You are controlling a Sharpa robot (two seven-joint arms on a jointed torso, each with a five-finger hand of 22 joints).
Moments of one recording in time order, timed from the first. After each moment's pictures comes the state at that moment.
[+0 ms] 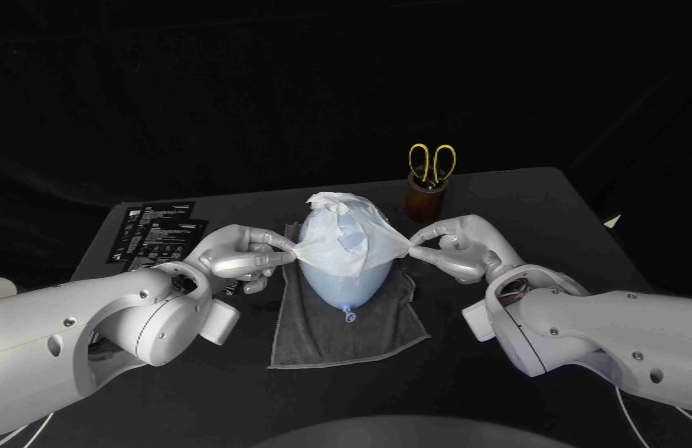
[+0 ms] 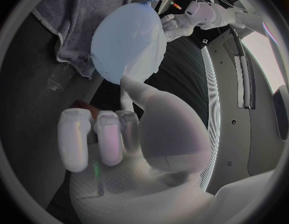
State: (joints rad) left arm 1.13 -1.03 -0.16 1.78 -0.27 -0.39 0.12; left_hand 1.28 -0.24 0.83 -0.02 0.25 1.04 0.06 0.50 0.29 1.36 -0.02 0.86 0.73 1.47 -0.07 1.51 1.31 0.11 1.25 0.03 1.34 1.13; right arm 1.07 -1.04 -0.19 1.90 -0.72 -0.89 -0.02; right_hand 1.26 -0.04 0.55 -0.14 0.05 1.10 0.07 0.30 0.51 1.47 0.00 1.57 1.31 1.46 -0.06 1.57 1.31 0.02 1.46 0.05 1.50 1.31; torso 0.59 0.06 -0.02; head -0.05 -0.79
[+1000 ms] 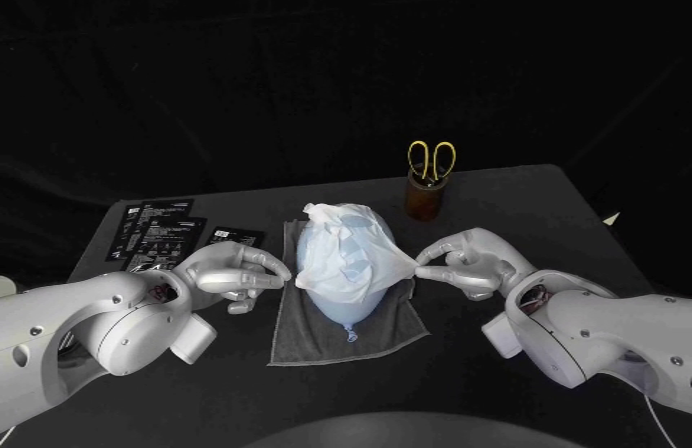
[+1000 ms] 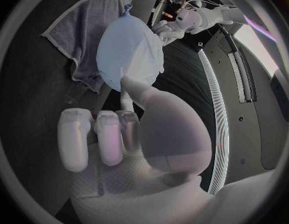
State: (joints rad) left arm 1.13 -1.10 -0.17 1.80 -0.31 -0.19 0.01; left_hand 1.25 -0.25 0.84 -0.06 0.33 1.05 0.06 0.50 0.41 1.37 -0.02 0.87 0.75 1.47 -0.07 1.51 1.31 0.11 1.26 0.02 1.36 1.16; right arm 1.07 -1.13 -0.19 1.95 -0.68 -0.69 -0.02; right_hand 1.26 -0.04 0.55 -0.13 0.04 1.10 0.07 0.30 0.51 1.47 0.00 1.57 1.31 1.46 -0.06 1.57 1.31 0.02 1.46 0.05 1.50 1.31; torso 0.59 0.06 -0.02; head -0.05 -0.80
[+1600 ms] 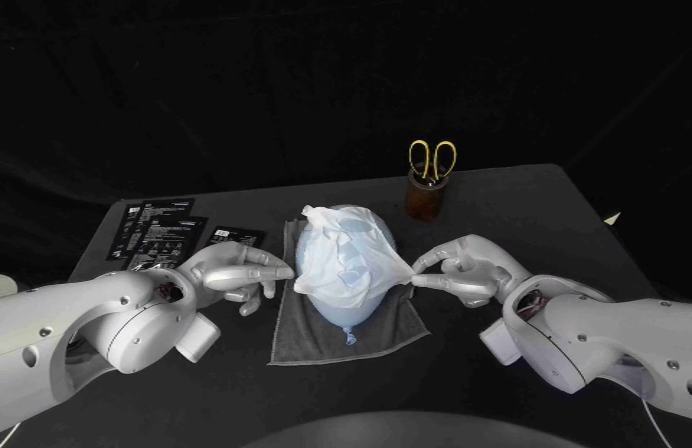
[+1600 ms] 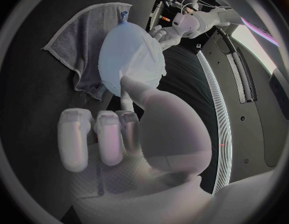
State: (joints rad) left arm 1.13 -1.09 -0.17 1.80 -0.37 -0.25 -0.04; left_hand 1.16 -0.25 0.56 0.03 0.21 0.87 0.13 0.38 0.48 1.19 0.05 0.68 0.57 1.46 -0.02 1.41 1.21 0.13 1.12 0.08 1.20 0.93; right arm 1.05 -1.12 -0.19 1.95 -0.68 -0.65 -0.01; right_hand 1.26 -0.04 0.56 -0.14 0.04 1.10 0.07 0.30 0.51 1.47 0.00 1.57 1.31 1.46 -0.06 1.57 1.31 0.02 1.46 0.05 1.50 1.31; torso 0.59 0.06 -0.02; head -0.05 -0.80
